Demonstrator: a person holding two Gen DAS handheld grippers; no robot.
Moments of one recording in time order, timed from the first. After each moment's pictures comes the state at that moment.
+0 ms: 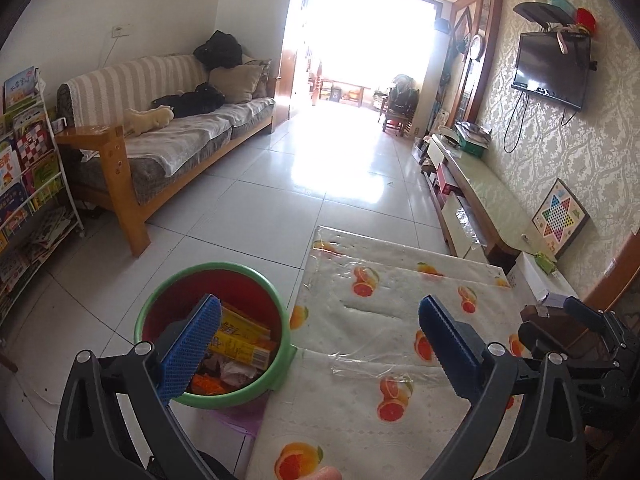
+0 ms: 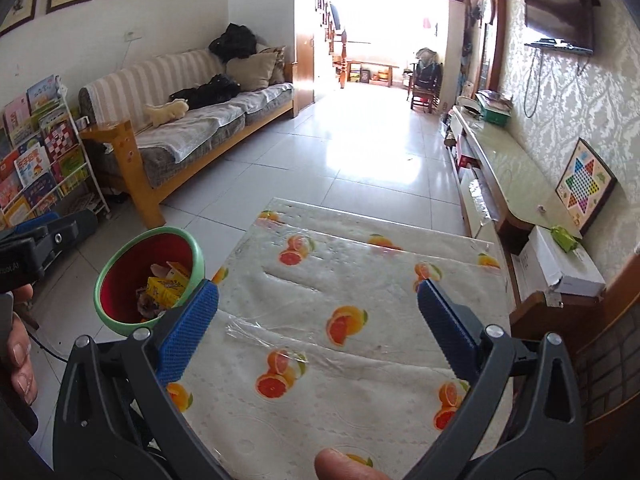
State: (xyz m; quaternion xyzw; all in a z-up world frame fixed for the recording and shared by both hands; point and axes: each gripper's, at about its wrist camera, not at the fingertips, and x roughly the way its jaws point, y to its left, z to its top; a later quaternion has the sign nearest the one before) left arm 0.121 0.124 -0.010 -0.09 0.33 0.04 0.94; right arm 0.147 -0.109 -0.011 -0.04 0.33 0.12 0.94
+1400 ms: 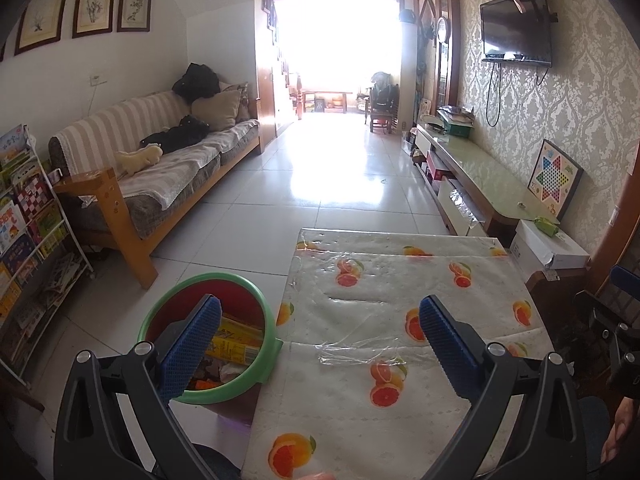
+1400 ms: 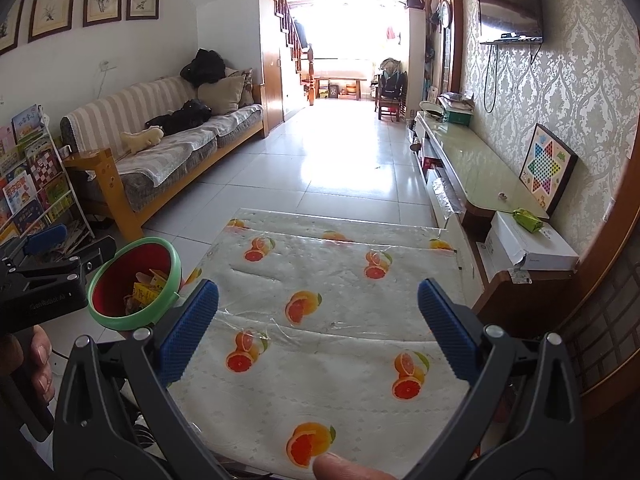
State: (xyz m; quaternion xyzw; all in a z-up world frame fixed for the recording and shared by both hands) left arm 0.097 0.055 -0.007 -0.01 0.31 0.04 0.95; right arm 0.088 -0.167 0.001 -0.02 0.30 0.08 0.95
